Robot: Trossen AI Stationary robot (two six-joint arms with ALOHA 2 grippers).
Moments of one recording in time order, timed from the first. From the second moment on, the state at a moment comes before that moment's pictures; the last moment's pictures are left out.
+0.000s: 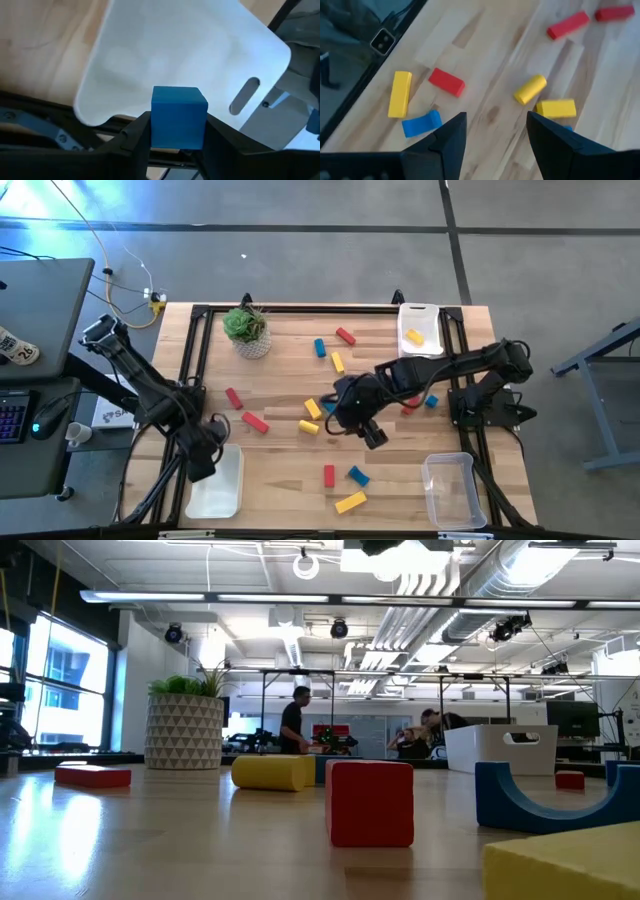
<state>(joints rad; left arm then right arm) -0.67 1.09 0.82 -0.97 0.26 -1.32 0.20 1.68 1.61 -0.91 -0.17 -0.29</state>
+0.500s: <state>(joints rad) -0.69 1.23 0.82 -0.78 0.31 -1.38 0.27 1.78 1.61 -0.84 -0.23 -0.50</state>
